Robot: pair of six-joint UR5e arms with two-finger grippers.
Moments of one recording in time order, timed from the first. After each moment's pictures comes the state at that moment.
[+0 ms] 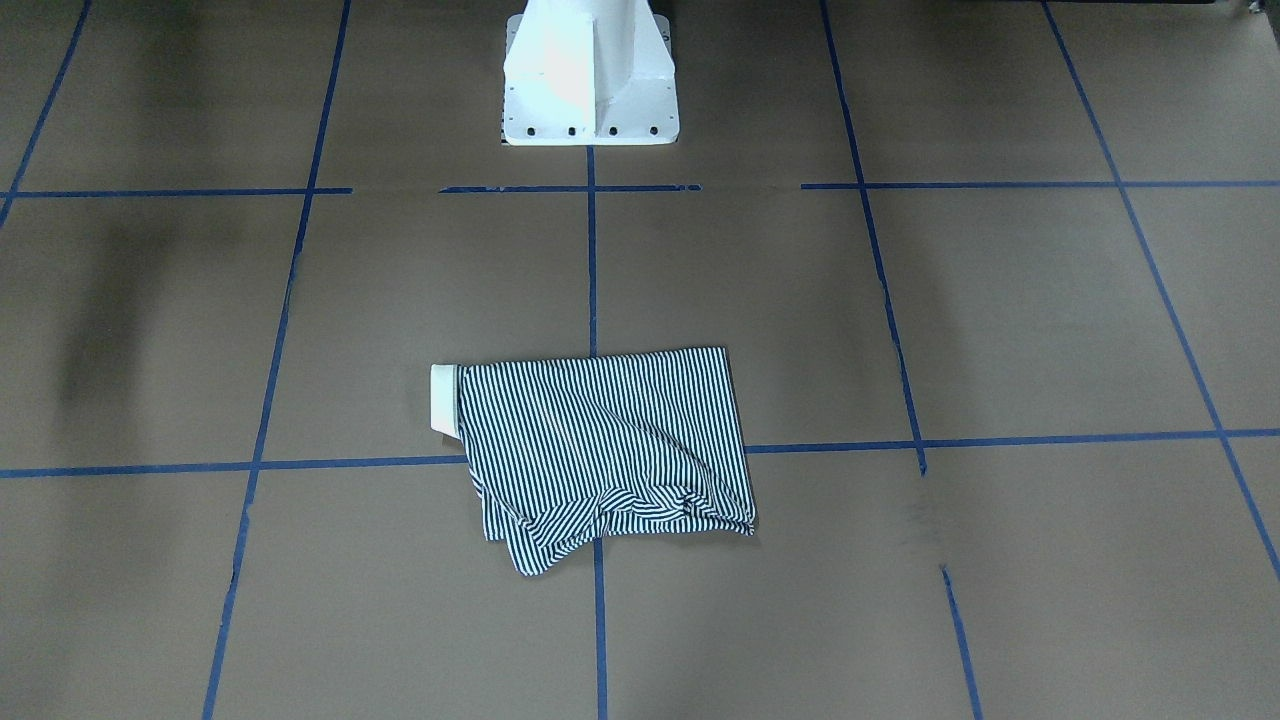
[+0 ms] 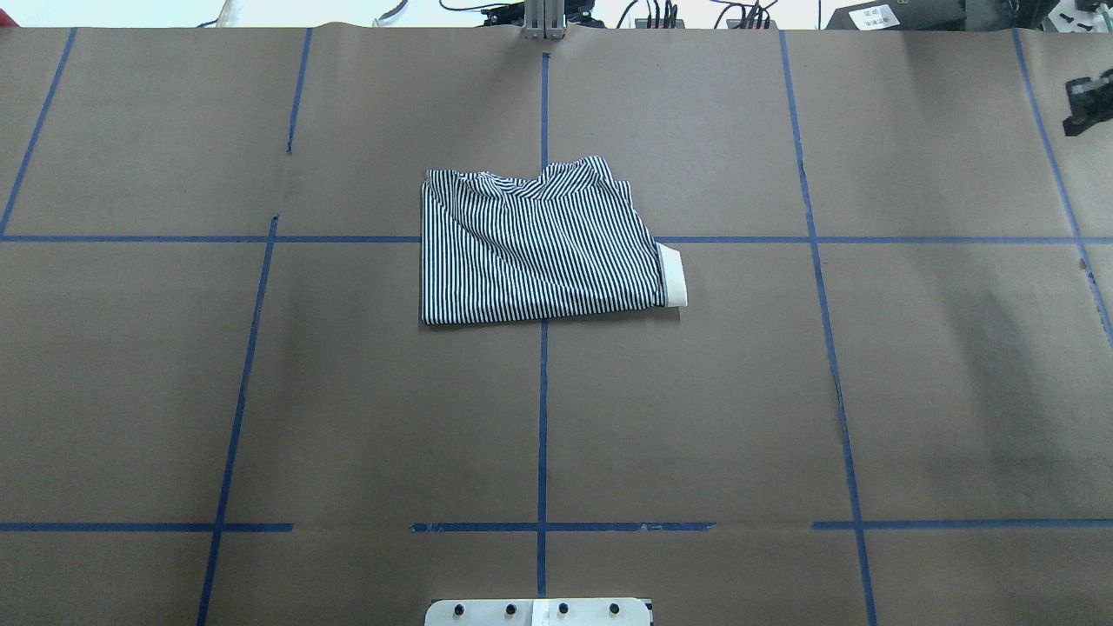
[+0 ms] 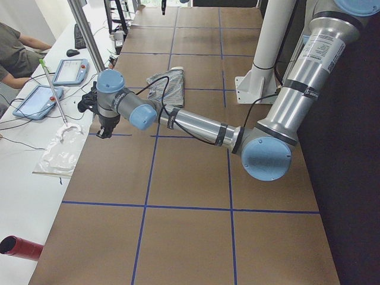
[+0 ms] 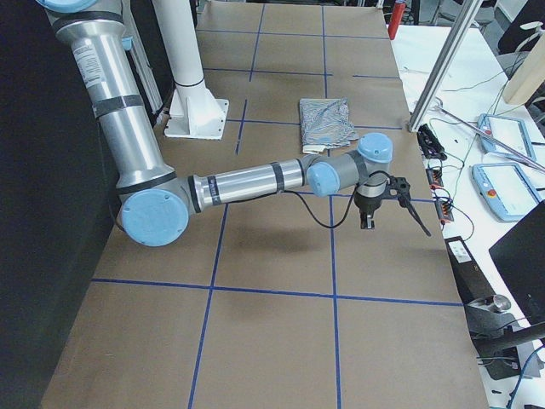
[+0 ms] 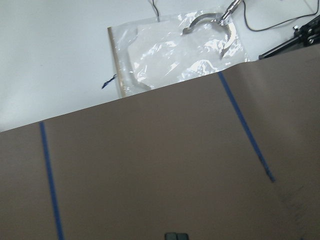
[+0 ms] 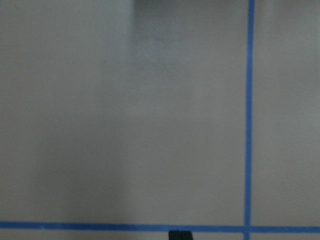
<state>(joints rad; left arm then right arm) -1.49 -1.98 -1.49 -1.76 -2.29 -0.12 1.39 -1.33 1.52 -1.44 2.21 0.29</state>
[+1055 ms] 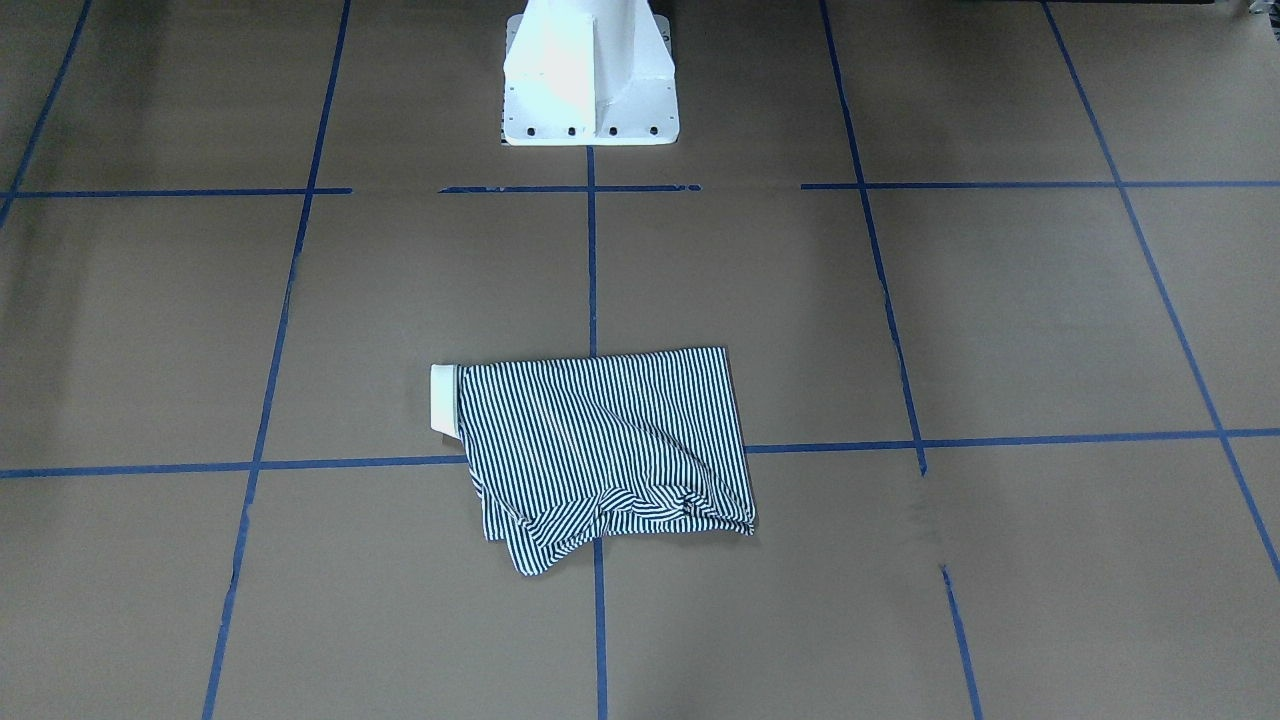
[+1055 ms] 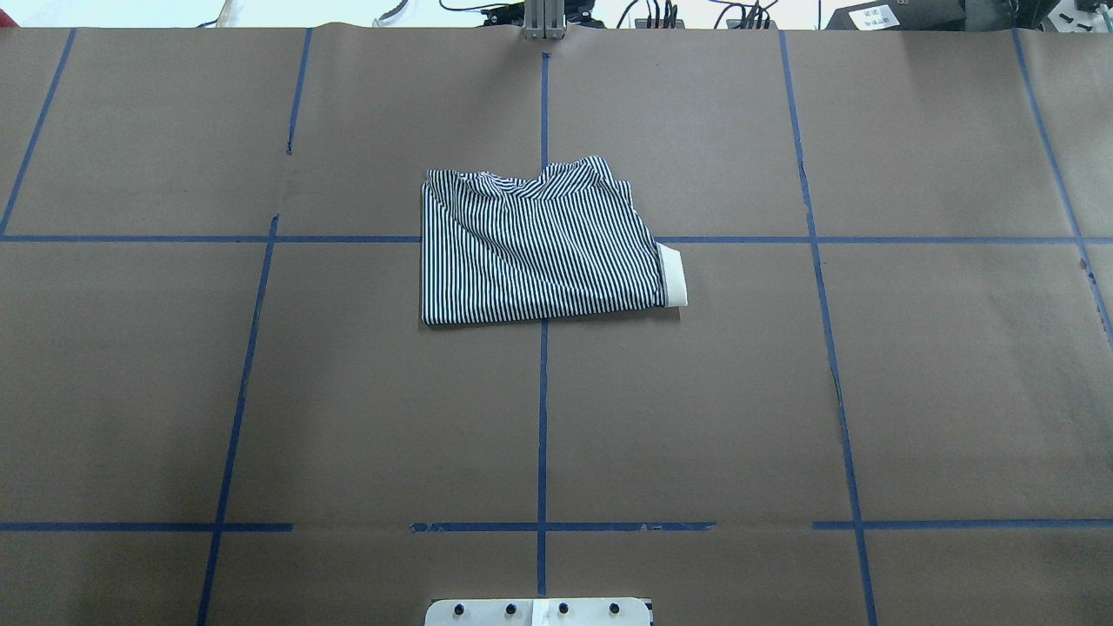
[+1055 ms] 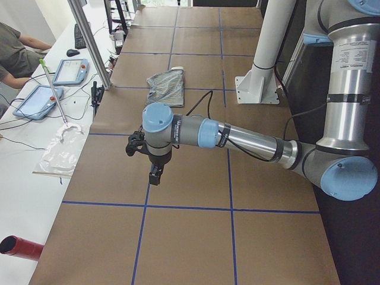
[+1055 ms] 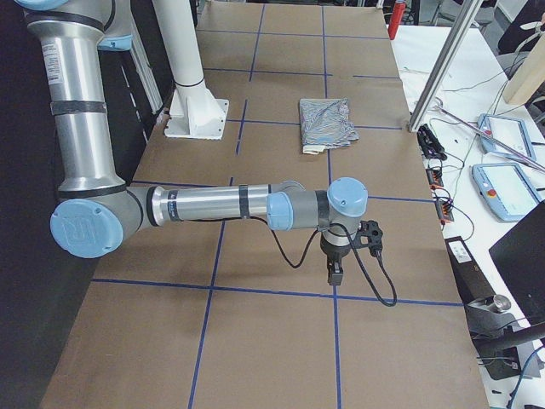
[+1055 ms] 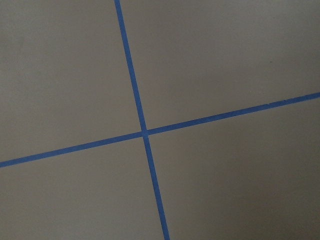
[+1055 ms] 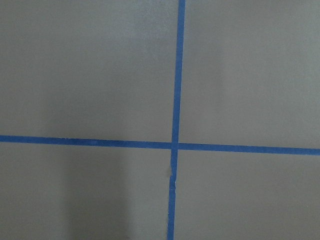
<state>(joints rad) -1.59 -1.54 -1.85 -1.44 -2.37 0.14 1.53 -1.48 1.58 -1.57 2.29 0.07</state>
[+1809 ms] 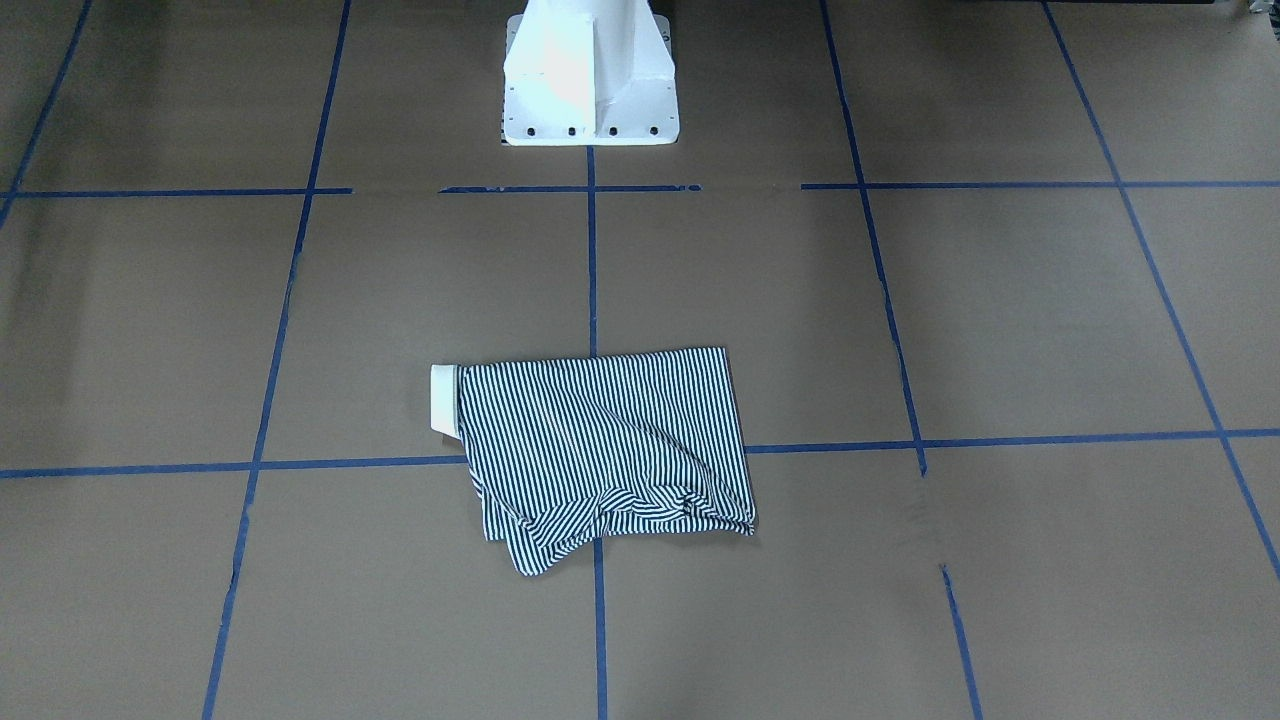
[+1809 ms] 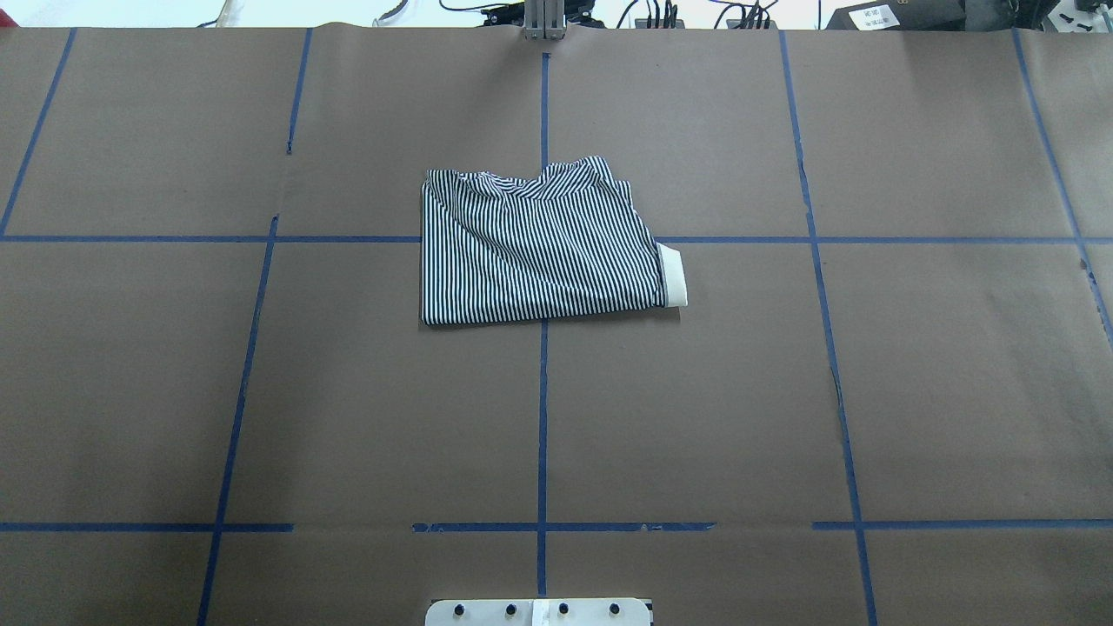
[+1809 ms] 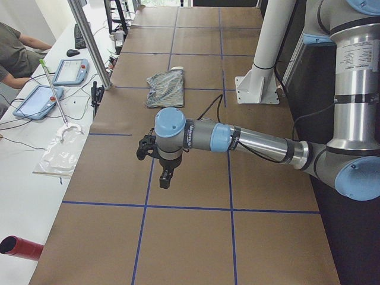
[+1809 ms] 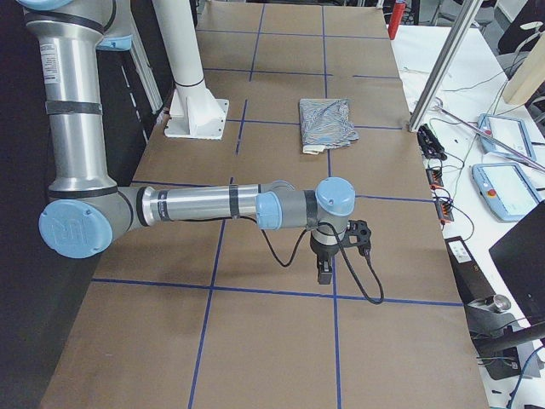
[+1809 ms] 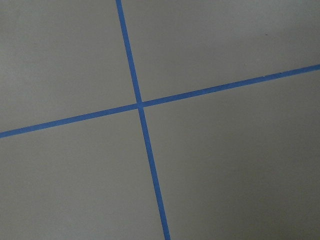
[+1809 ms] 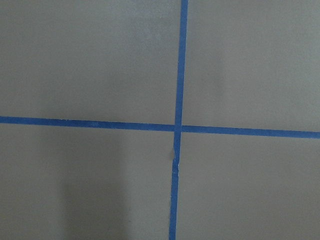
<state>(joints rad) -1.59 -1.49 -1.86 -1.47 -2.37 0.14 1.50 -1.53 1.63 -1.57 2.29 0.08</state>
